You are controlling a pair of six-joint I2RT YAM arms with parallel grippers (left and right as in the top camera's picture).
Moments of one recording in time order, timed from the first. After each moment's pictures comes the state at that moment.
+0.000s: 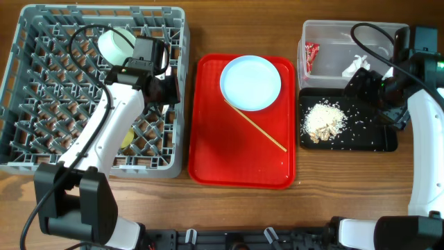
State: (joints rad) left arm -0.20 1.68 1.28 -0.81 0.00 -0.29; right arm -0.16 1.51 1.56 -1.40 0.02 0.45
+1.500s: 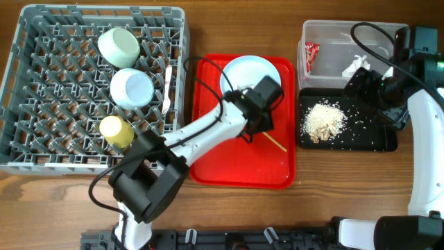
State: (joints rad) left arm -0.80 1.99 1.47 -0.73 0.01 -0.97; right arm -0.16 1.51 1.56 -1.39 0.01 0.45
